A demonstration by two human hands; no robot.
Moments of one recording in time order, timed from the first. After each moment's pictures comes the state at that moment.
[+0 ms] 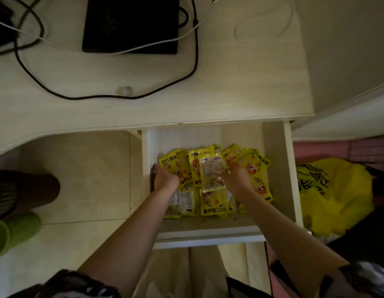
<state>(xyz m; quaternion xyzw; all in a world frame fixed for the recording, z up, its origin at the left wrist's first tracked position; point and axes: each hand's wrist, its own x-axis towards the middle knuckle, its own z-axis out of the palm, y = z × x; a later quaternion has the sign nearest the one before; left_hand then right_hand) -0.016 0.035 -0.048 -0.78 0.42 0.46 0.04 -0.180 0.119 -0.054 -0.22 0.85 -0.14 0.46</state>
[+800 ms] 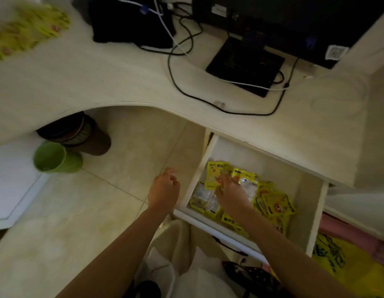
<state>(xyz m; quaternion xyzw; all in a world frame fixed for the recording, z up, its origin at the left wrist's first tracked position) 0.121 0.113 0.067 -0.78 0.50 0.36 -0.13 -0.070 0.109 0.058 -0.62 0.69 0.03 0.38</state>
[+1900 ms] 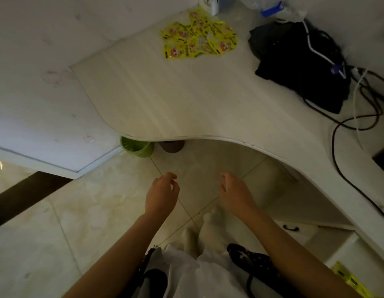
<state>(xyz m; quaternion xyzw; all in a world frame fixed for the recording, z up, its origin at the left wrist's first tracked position) 0.514 0.099 0.071 -0.88 0.37 0.23 -0.18 0.344 -0.010 0.082 -0.78 0.51 0.06 0.35</state>
